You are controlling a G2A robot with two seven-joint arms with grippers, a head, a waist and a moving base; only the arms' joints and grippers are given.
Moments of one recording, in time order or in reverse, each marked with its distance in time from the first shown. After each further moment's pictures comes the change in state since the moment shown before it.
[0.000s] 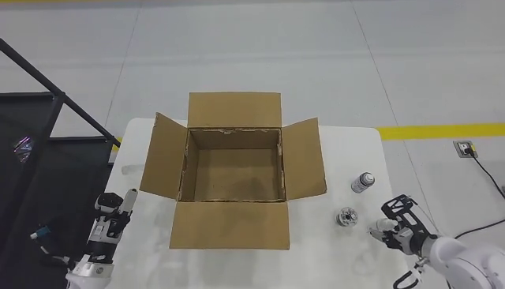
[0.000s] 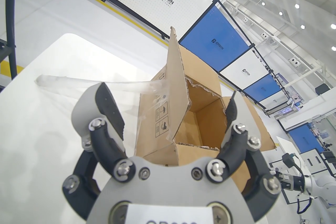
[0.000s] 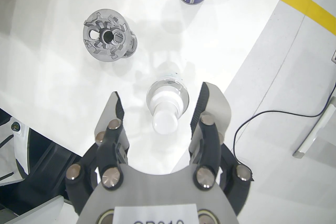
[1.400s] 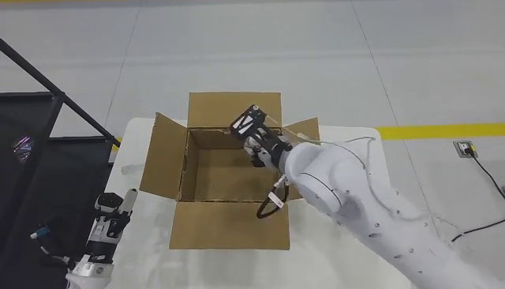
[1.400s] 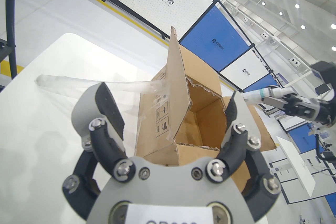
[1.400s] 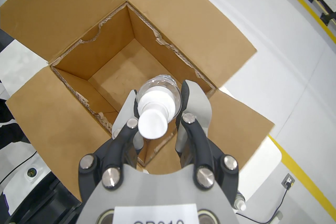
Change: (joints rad) left arm 0.000 0.000 0.000 0.000 0.000 0.000 0.000; right arm 1.101 -0.222 -1.087 0.140 0.086 0.534 0.064
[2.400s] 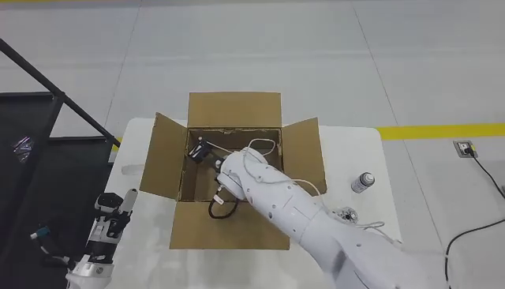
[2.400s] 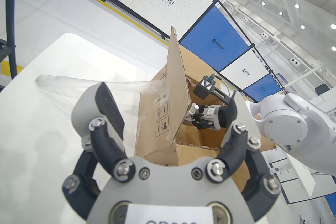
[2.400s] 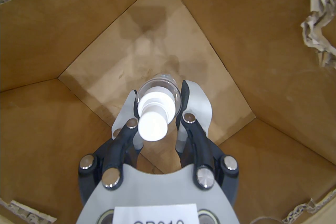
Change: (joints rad) left arm 0.000 0.000 0.000 0.000 0.000 0.000 0.000; right arm 0.210 -0.584 -0.420 1.153 0.147 -0.140 -0.301
